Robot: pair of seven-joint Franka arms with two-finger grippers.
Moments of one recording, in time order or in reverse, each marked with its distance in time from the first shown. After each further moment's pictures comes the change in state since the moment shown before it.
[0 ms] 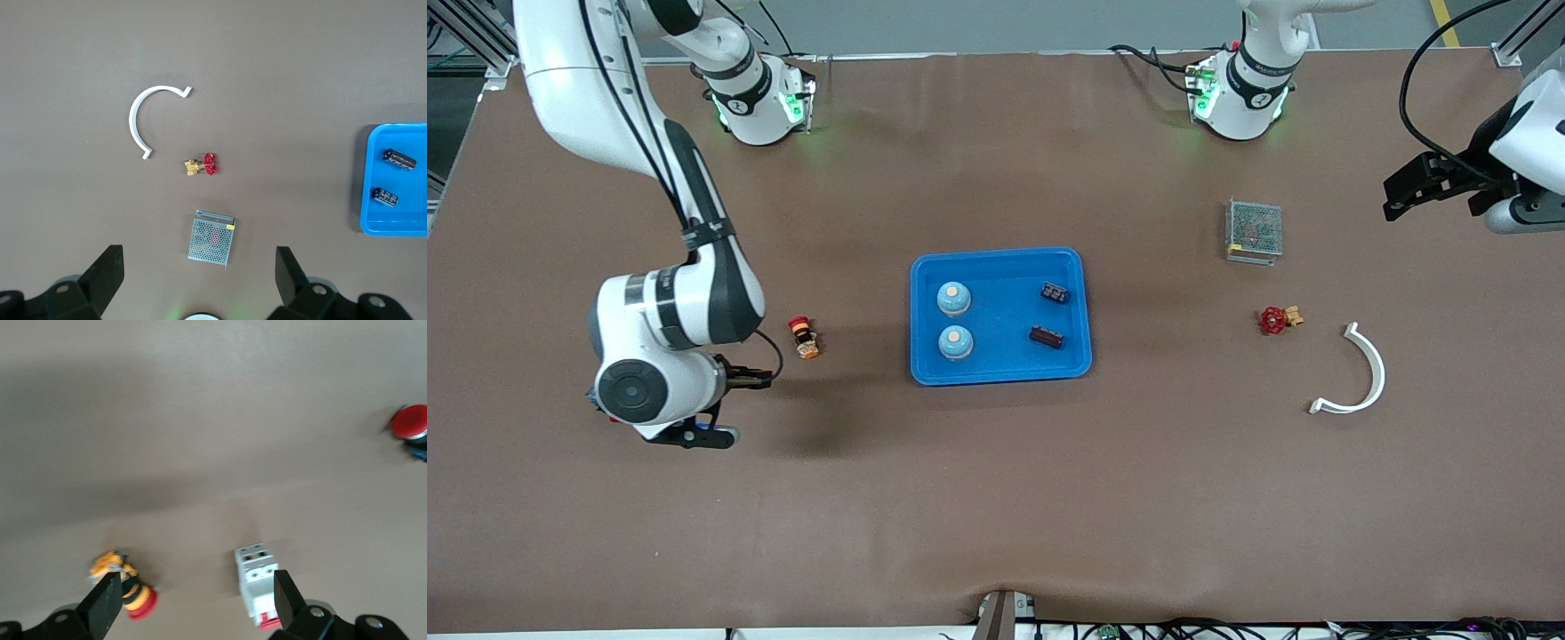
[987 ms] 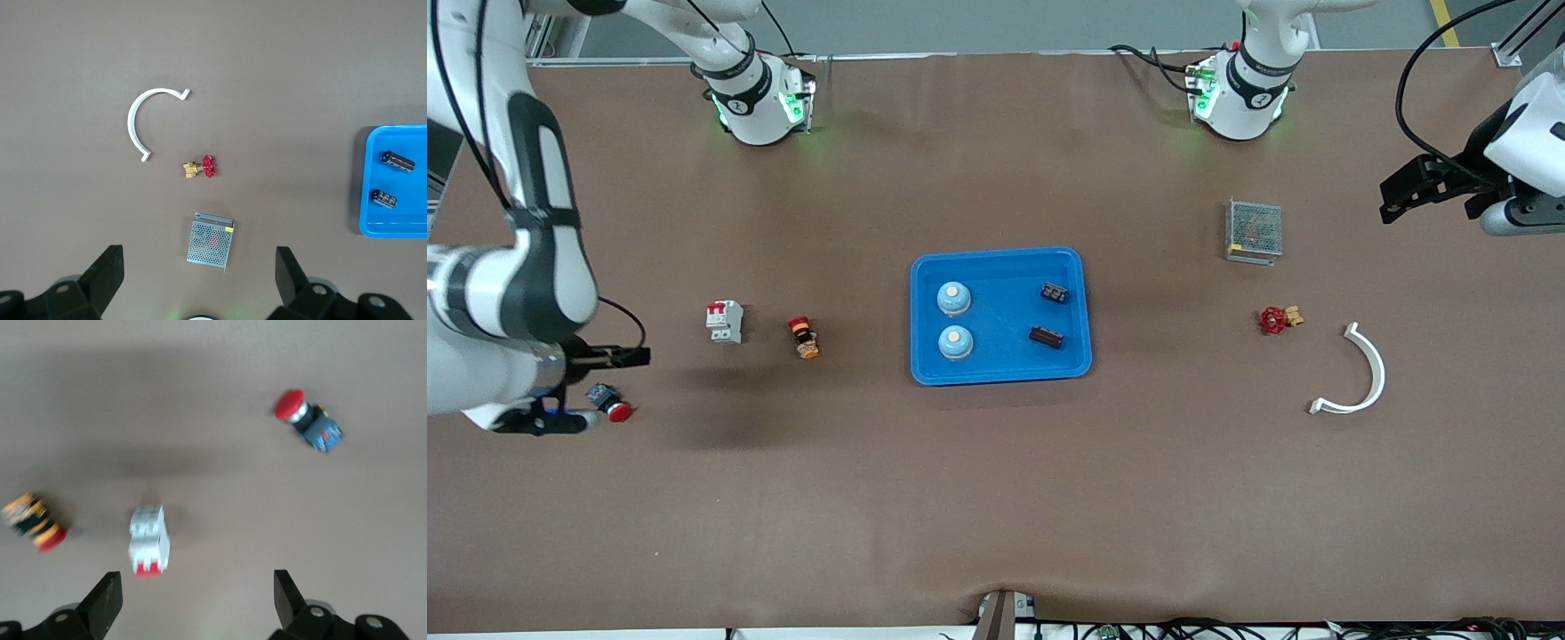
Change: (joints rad) left arm 0.000 0.003 -0.004 -0.003 0.000 0.010 -0.002; right arm -0.304 -0.173 0.094 -0.007 0.001 -0.167 -0.292
